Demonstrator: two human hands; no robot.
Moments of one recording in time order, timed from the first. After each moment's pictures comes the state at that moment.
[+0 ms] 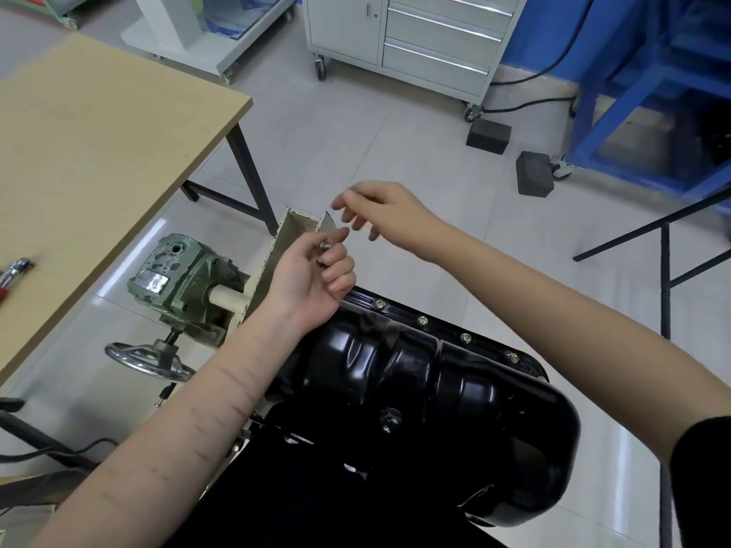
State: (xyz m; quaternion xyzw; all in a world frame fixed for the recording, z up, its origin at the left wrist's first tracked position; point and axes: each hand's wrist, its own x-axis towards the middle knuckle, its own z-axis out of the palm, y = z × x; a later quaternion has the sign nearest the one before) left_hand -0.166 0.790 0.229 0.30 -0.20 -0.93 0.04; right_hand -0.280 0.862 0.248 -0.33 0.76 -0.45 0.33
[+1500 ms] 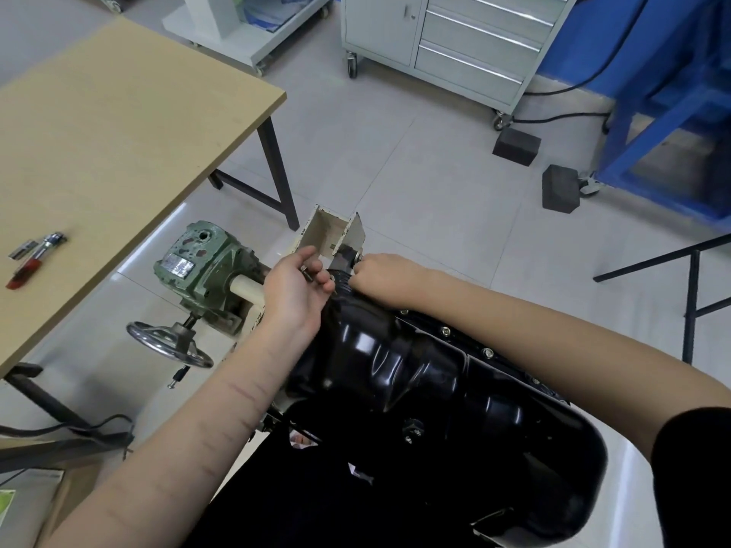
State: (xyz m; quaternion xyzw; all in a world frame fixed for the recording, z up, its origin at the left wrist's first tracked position) left_hand -0.149 0.770 0.214 0.48 -0.22 -0.82 0.22; right_hand -0.260 0.838 0.175 -0.70 0.69 0.14 0.11
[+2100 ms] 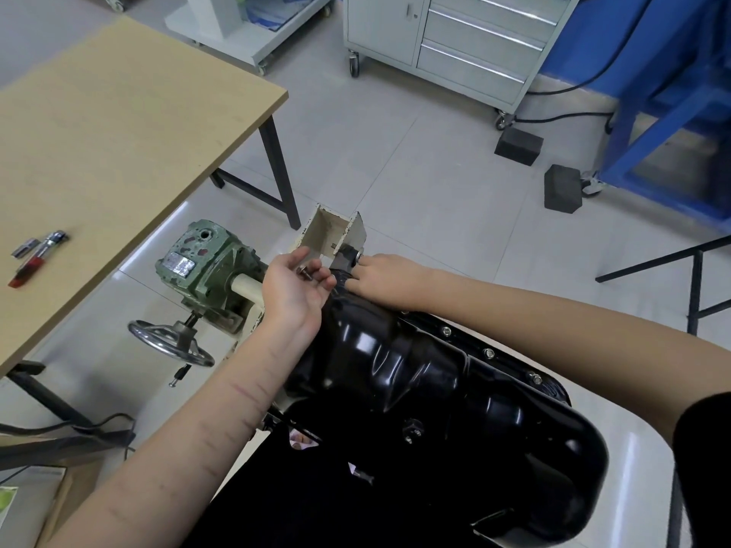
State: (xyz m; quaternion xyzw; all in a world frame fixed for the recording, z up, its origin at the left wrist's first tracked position) left_hand -0.148 0.772 0.215 0.48 -0.20 -0.82 0.25; right_hand -0.261 0.843 0.171 -0.75 0.64 0.17 0.03
